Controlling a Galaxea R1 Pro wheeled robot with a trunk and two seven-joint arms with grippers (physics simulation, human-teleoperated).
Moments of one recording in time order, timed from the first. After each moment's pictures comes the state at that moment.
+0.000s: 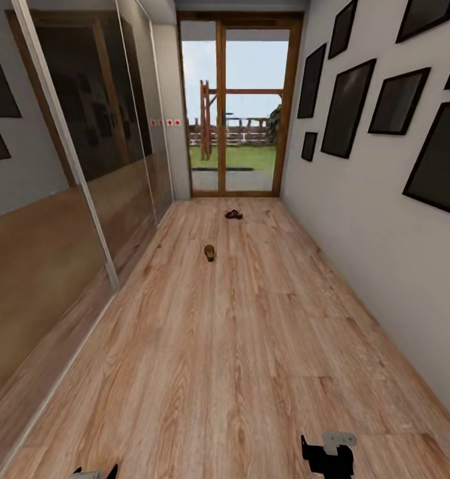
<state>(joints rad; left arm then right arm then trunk) -0.19 0.13 0.41 -0.33 -0.05 -0.56 -0.41 -0.47 -0.02 -0.21 -0.03 0.23 -0.48 -0.12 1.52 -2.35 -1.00</state>
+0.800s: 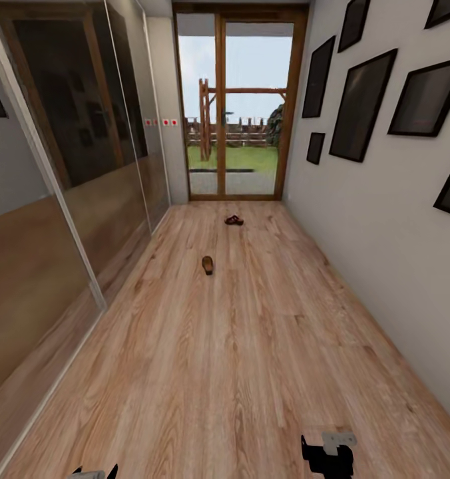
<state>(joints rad) -0.19 0.13 0.41 -0.33 -0.05 -0.56 -0.41 -0.47 -0.02 -0.21 -0.03 0.23 -0.48 -0.12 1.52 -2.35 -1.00</state>
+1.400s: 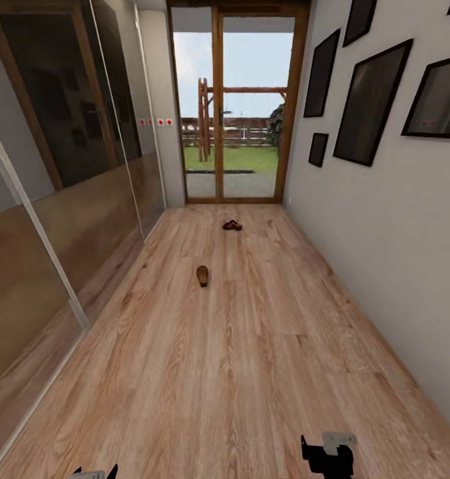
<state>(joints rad) -0.19 0.13 0.41 -0.33 -0.05 -0.56 -0.41 -0.47 -0.02 -0.21 -0.03 0.23 -0.48 -0.12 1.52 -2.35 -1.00</state>
